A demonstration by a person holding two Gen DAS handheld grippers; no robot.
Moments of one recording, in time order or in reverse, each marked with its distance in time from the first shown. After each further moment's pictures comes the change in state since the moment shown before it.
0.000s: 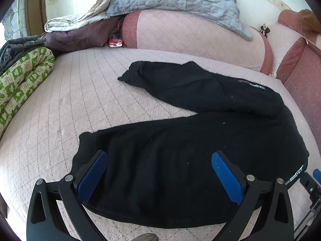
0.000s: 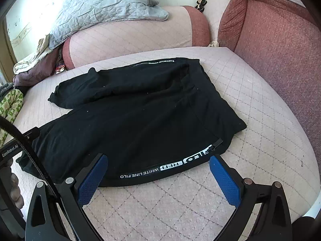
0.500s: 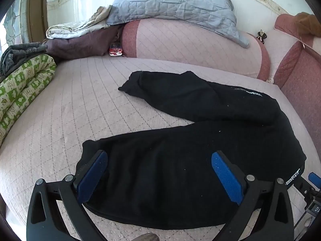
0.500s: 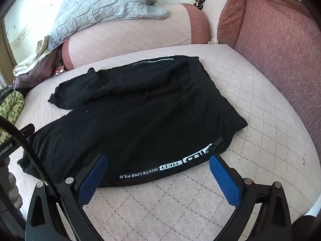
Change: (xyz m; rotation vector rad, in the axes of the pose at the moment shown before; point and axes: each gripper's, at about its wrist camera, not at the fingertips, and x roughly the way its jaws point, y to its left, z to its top) left arm -0.016 -0.002 0.004 0.005 -0.068 -0.005; right arm -0.005 -0.023 -0.010 0.007 0.024 0.007
